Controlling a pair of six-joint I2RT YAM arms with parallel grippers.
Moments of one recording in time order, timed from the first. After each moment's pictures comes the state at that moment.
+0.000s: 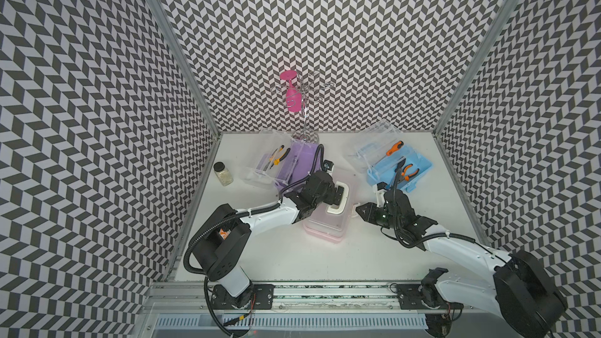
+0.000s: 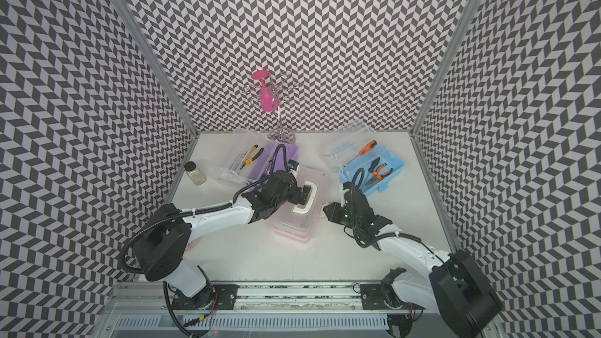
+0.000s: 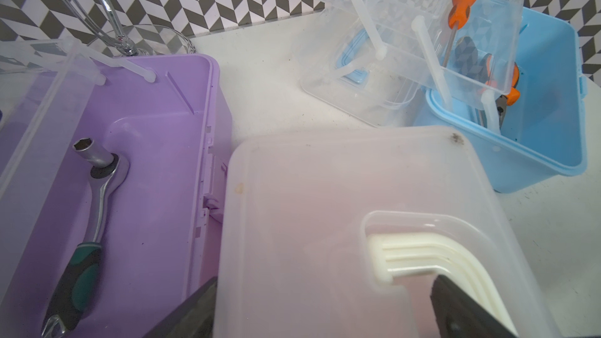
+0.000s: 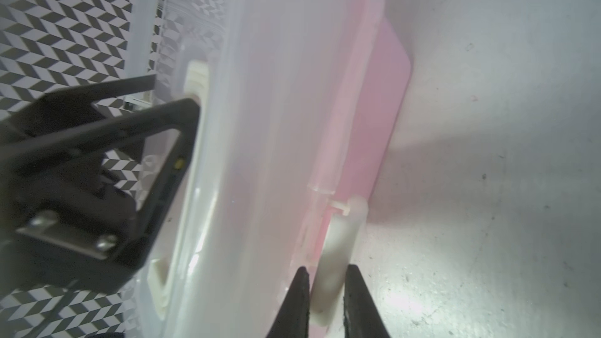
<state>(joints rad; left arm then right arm) -0.80 1.63 0.97 0.06 -0.23 -0.25 0.55 1.16 0.49 0.04 -0.26 0.80</state>
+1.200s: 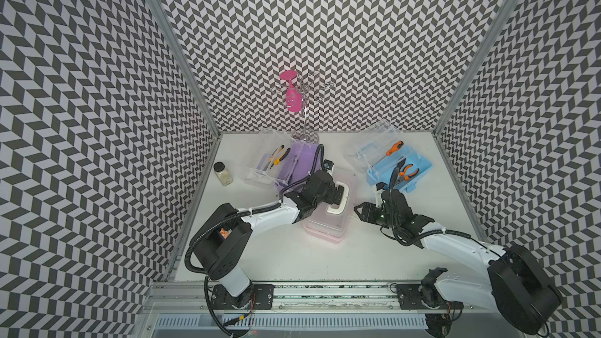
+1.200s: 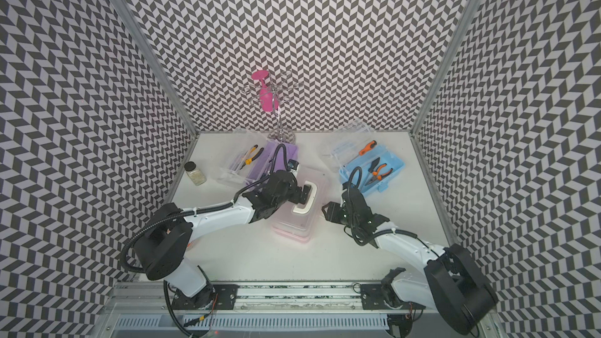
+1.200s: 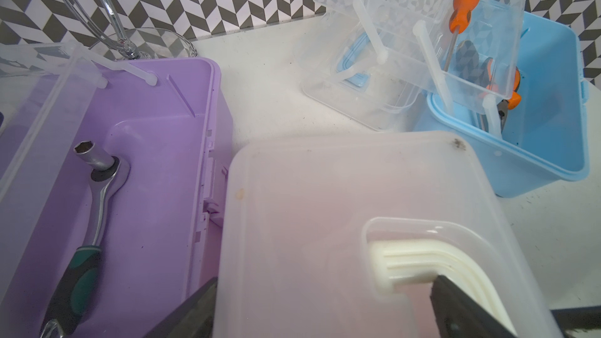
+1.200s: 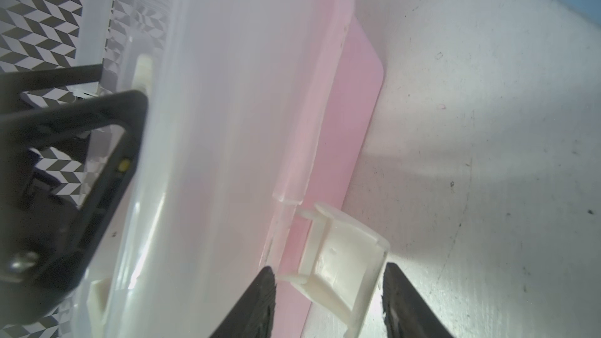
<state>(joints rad) -0.80 1.64 0.97 0.07 -0.22 -0.25 0.54 1.22 0.48 0.02 -0.18 0.73</state>
